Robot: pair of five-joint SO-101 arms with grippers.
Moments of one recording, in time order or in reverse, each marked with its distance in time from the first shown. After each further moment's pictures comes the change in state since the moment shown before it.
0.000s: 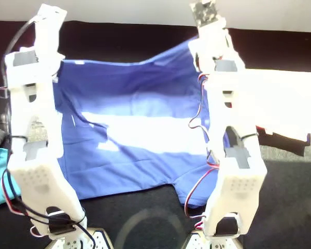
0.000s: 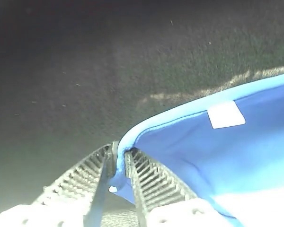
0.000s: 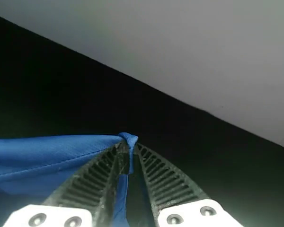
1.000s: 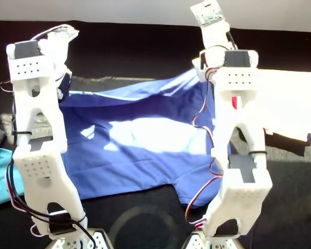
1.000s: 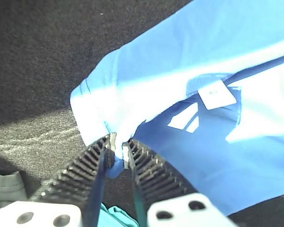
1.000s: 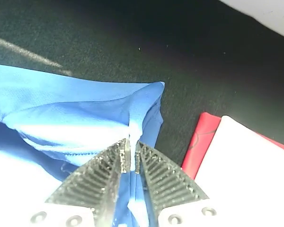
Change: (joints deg) left arm 1.4 4.5 -17.2 38.2 0.0; right arm 0.2 -10.0 -9.3 42.4 0.0
